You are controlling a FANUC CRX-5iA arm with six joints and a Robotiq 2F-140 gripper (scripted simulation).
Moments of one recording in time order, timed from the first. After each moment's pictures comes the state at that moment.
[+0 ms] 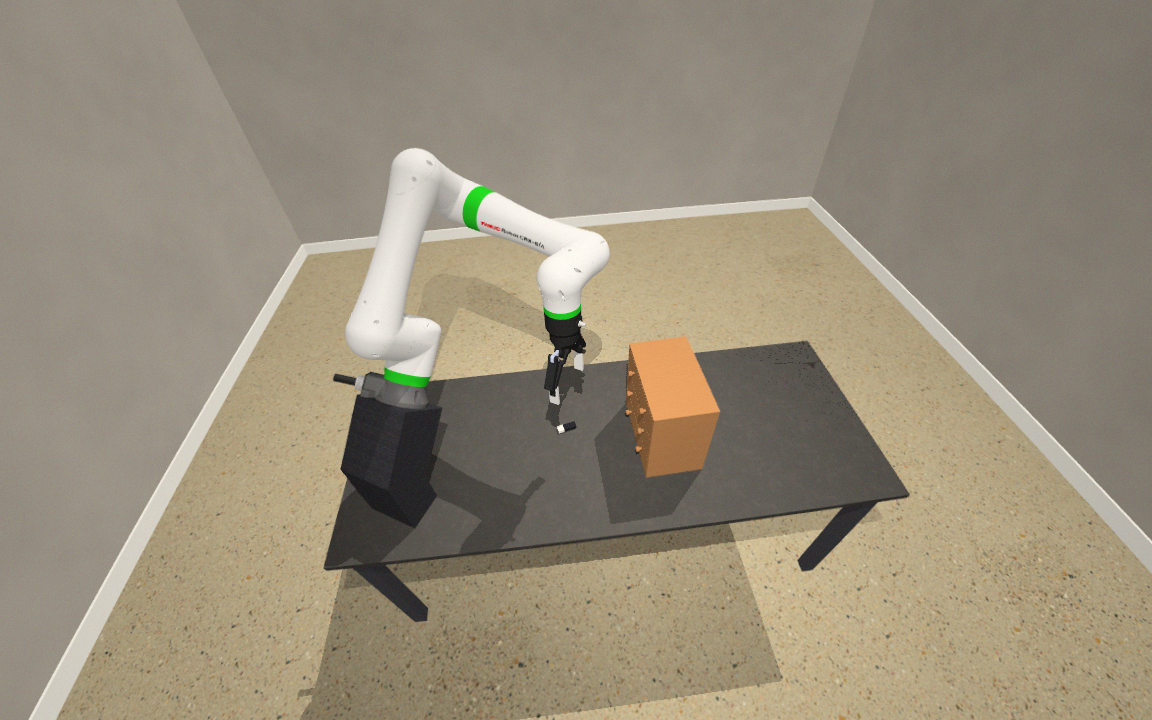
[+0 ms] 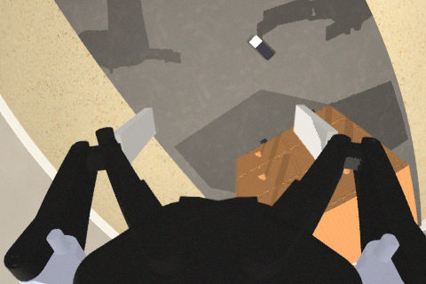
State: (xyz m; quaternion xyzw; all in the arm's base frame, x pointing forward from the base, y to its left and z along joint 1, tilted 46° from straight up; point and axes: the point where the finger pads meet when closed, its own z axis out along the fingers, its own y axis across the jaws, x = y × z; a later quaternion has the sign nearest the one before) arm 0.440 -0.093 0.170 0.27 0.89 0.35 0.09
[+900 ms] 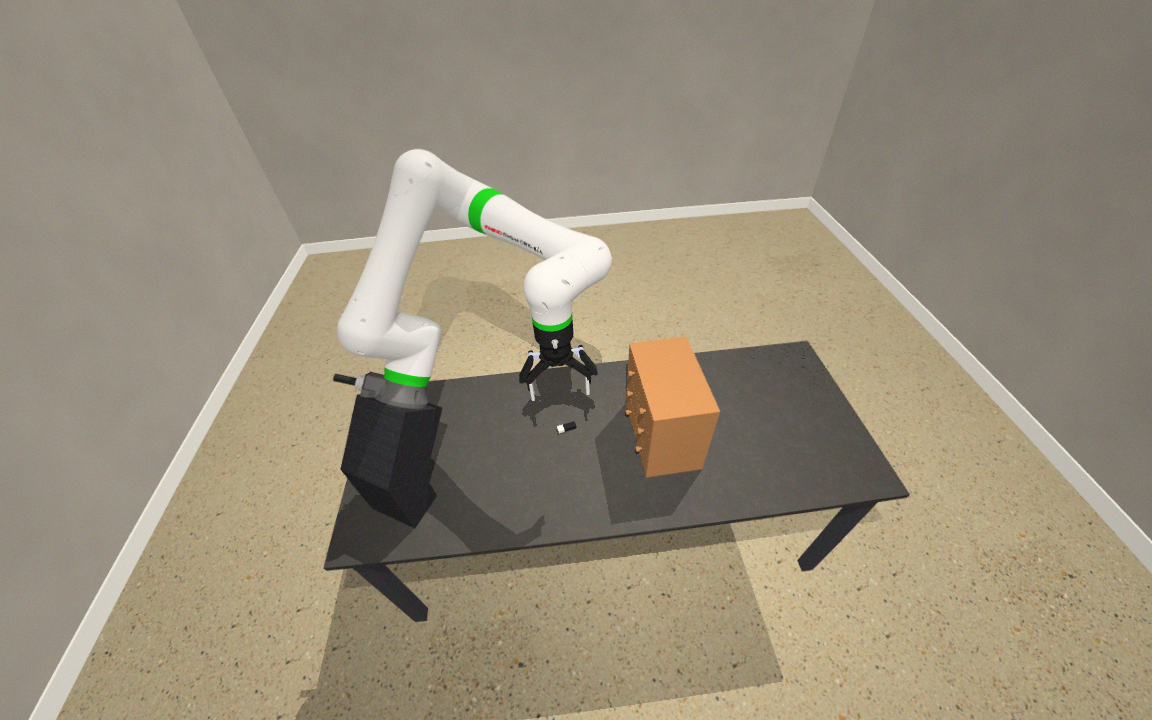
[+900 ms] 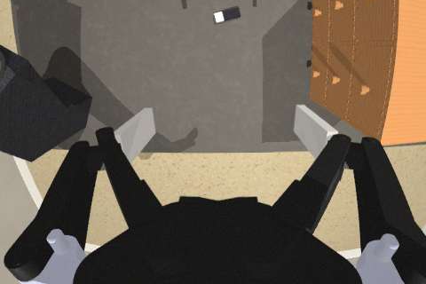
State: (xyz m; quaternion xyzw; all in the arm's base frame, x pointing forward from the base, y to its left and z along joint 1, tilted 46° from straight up) arm 0.414 -0.156 0.149 0.66 0.65 0.37 -0.10
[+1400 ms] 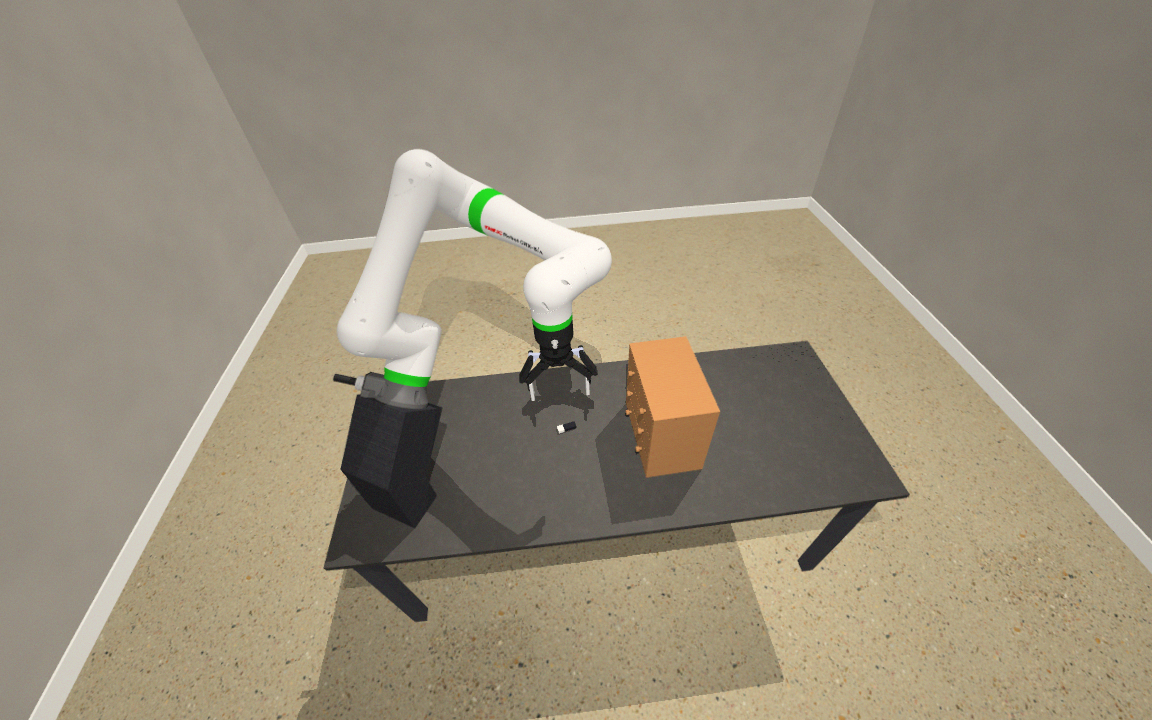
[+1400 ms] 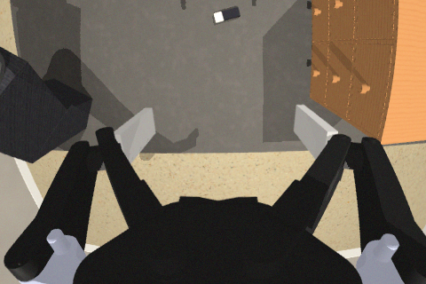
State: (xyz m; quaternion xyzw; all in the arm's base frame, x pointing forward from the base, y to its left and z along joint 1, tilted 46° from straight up) arm 0.414 -0.156 0.149 0.66 0.64 0.37 -0.11
